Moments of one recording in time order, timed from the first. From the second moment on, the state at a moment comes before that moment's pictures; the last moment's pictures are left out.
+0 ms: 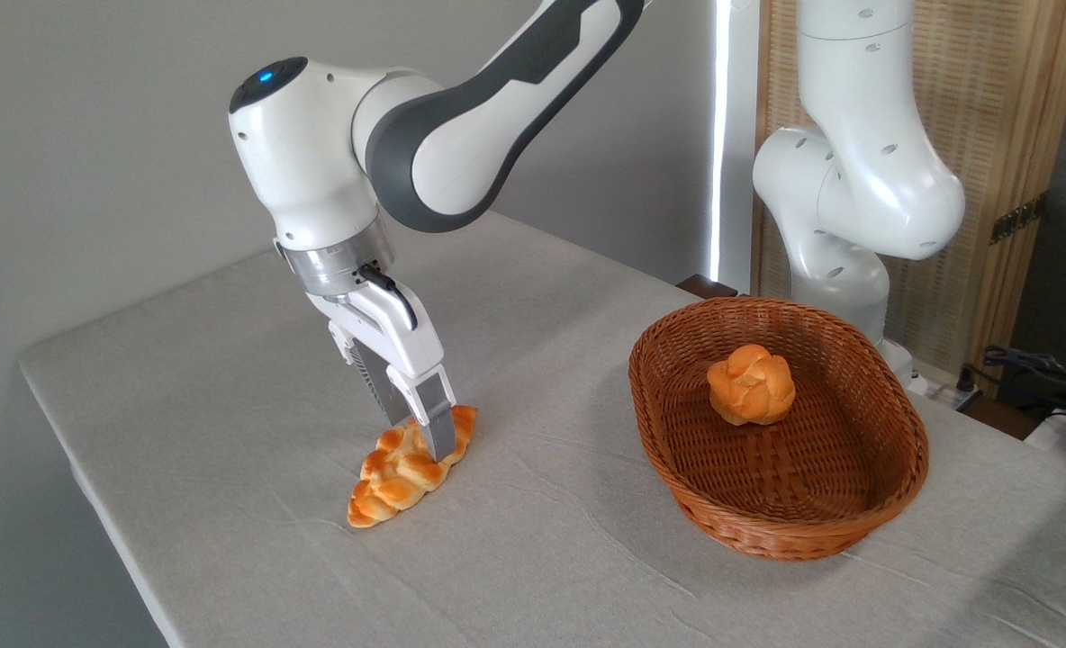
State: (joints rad) arm -0.12 0.12 -0.14 -1.93 0.01 1.94 0.53
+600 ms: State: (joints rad) arm -0.12 0.13 -0.14 -1.94 0.02 1.97 0.53
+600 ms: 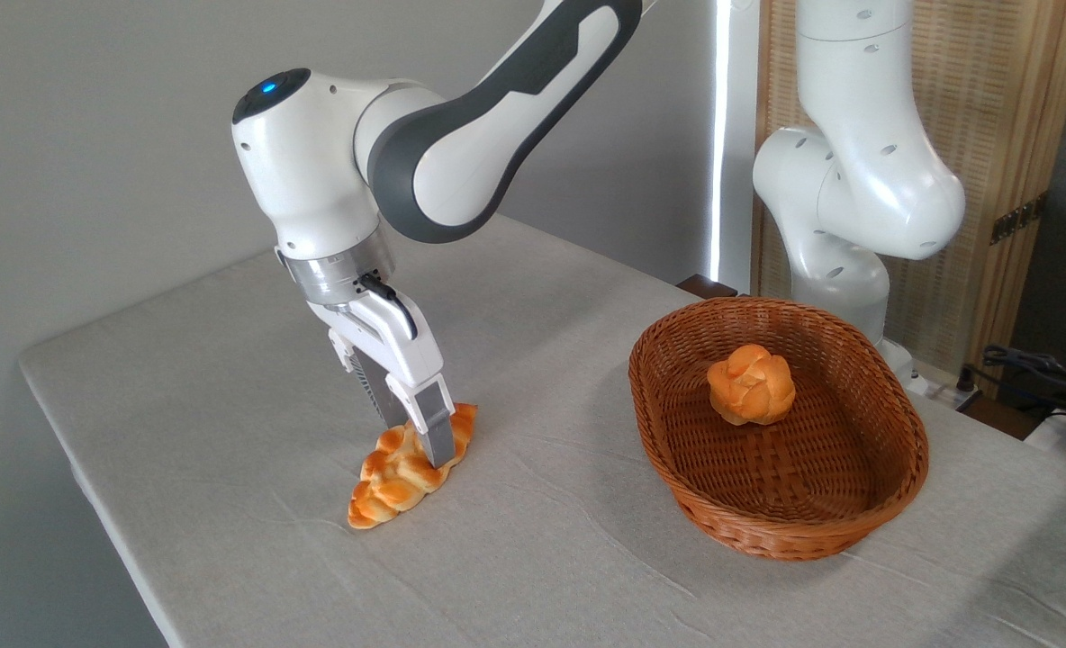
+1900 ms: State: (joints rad) arm -0.11 0.12 -0.13 -1.84 0.03 1.91 0.60
